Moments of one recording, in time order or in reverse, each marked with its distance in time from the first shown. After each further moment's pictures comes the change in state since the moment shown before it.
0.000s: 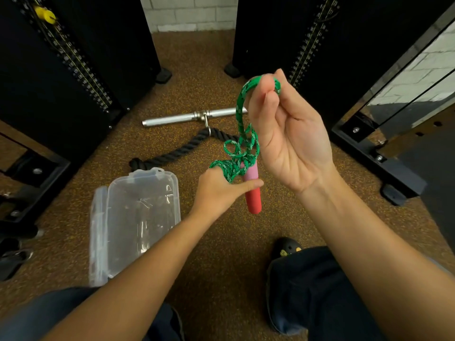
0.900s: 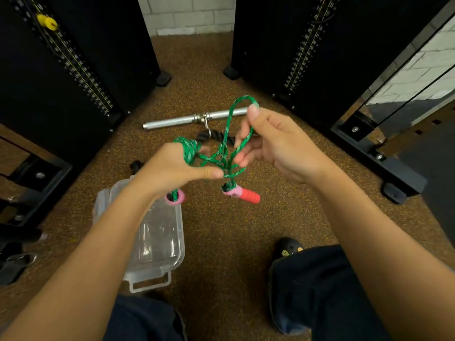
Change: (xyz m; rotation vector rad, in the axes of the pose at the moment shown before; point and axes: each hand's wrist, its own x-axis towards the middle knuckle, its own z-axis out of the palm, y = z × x) left_hand 0.019 0.002 -0.089 0.040 -0.261 -0.006; right_hand -0.003 -0.014 -0.026 -1.402 0.360 -0.127
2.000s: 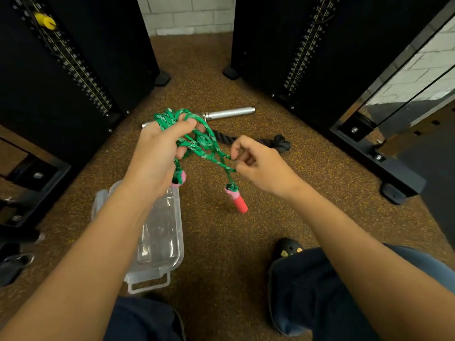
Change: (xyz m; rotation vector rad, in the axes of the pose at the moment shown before) left_hand -0.006 0.027 0.001 -0.663 0.361 0.017; right_hand 0.003 0.050 0.003 -0.661 0.098 -0.025
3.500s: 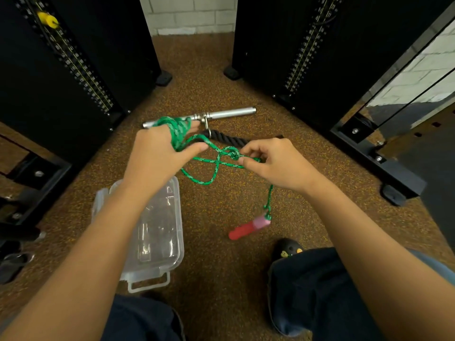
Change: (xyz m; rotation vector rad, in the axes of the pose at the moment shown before) left_hand 0.002 -0.007 -0.017 0.866 -0.008 0.481; right_hand 0.001 0.001 -0.022 -0.280 -0.003 -0.049
